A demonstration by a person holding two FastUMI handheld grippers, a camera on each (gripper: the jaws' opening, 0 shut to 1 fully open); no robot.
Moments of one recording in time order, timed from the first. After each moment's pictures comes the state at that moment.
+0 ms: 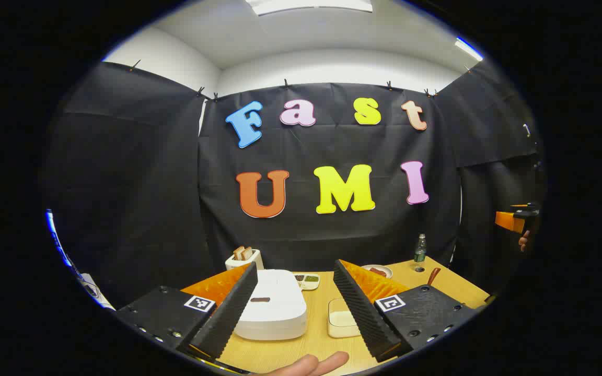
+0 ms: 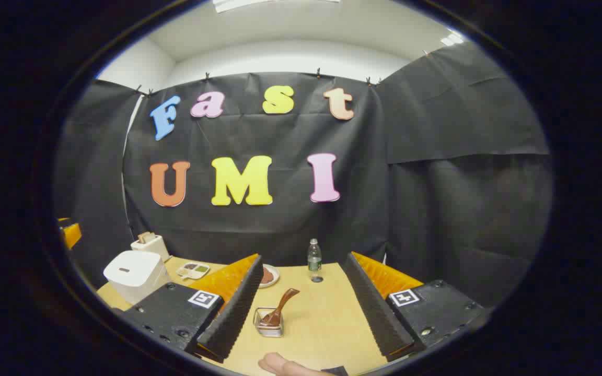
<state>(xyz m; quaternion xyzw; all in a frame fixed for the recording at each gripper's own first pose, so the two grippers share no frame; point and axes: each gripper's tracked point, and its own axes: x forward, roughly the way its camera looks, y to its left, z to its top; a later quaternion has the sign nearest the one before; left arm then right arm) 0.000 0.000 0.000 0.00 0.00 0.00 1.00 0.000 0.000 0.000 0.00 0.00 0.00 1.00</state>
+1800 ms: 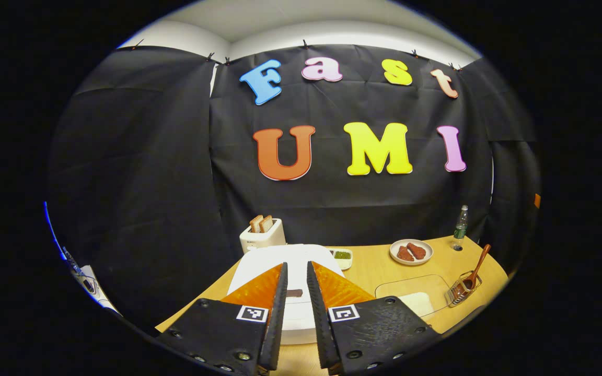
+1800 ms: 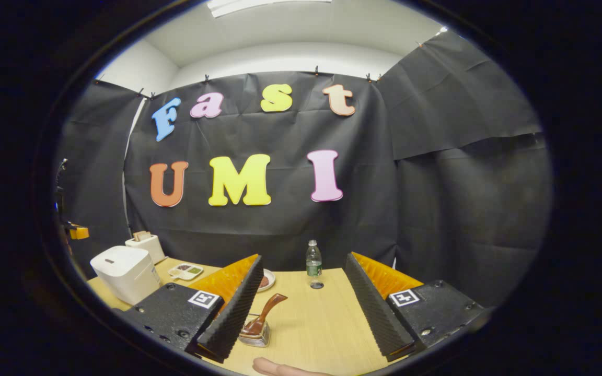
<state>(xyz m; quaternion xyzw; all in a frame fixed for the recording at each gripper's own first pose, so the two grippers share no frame) 0.114 0.072 -0.112 0.00 0.12 0.05 0.99 0.073 -0.042 -0.053 0.00 -0.02 0.03 1.00</state>
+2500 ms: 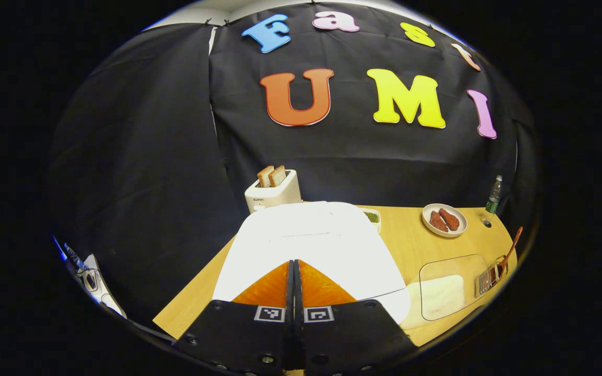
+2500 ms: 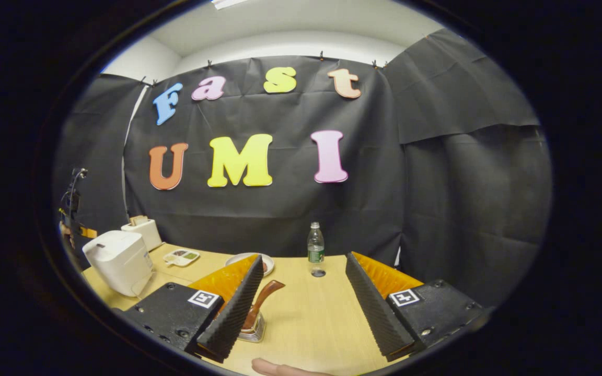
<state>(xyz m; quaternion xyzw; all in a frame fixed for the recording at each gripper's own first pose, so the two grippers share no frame) 0.178 0.099 -0.199 -0.01 0.24 0.08 0.97 0.110 -0.042 -0.098 0.00 0.02 0.03 1.00</state>
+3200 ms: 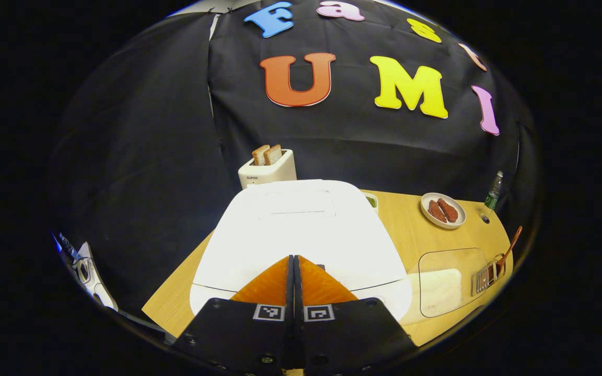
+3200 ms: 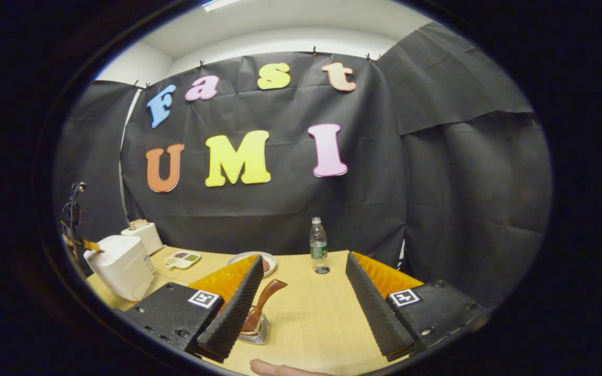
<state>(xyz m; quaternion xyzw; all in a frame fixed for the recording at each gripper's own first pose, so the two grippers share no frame) 0.170 0.088 -0.224 -0.02 0.28 0.08 0.96 0.121 -0.039 -0.107 0.02 0.02 0.03 1.00</state>
